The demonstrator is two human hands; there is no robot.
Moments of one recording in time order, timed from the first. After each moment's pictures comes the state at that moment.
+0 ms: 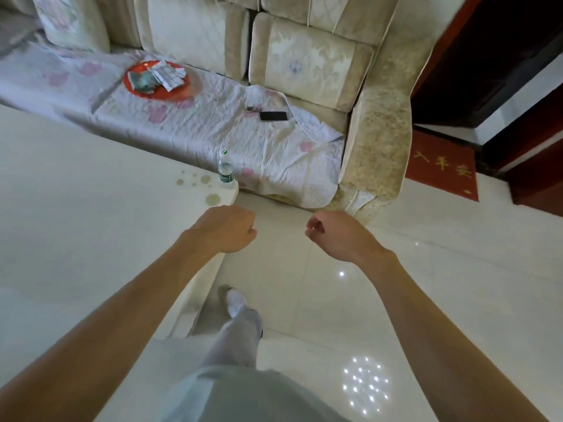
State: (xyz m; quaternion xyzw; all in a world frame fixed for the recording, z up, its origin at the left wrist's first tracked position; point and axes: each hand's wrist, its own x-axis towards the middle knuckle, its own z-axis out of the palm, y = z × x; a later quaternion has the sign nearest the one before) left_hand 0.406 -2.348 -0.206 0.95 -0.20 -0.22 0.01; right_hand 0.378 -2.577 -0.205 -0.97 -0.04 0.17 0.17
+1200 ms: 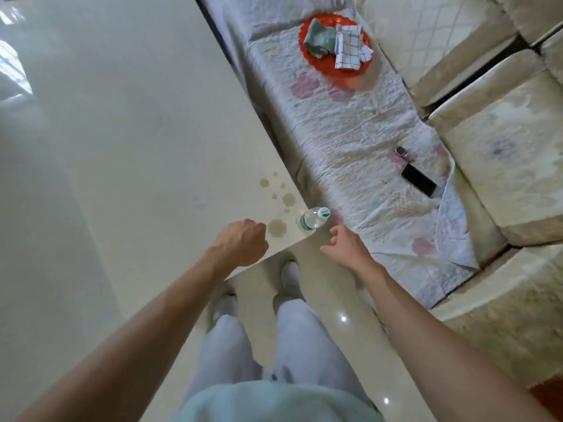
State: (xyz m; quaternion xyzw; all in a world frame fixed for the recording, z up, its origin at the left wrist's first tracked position) left_hand 0.650 -2.217 -0.371 0.92 0.19 -0.26 0.22; right_hand 0.792 -2.409 -0.401 -0.90 -0.16 0.39 0.07
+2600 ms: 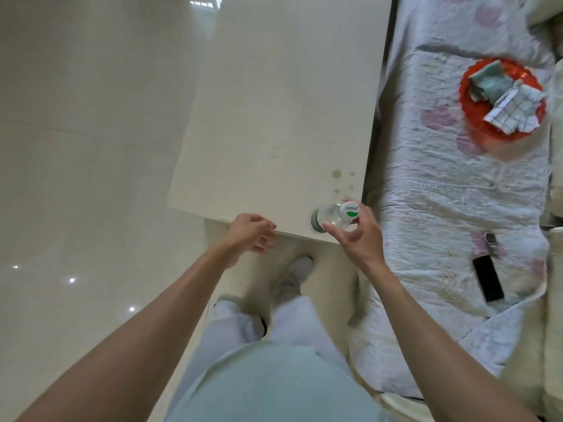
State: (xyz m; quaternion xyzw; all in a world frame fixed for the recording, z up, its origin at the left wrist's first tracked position) left_hand 0.580 -2.317 -0.362 0.38 0.65 0.04 0.65; right_hand 0.807 -2.381 -0.404 -0.79 -0.44 0.34 0.27
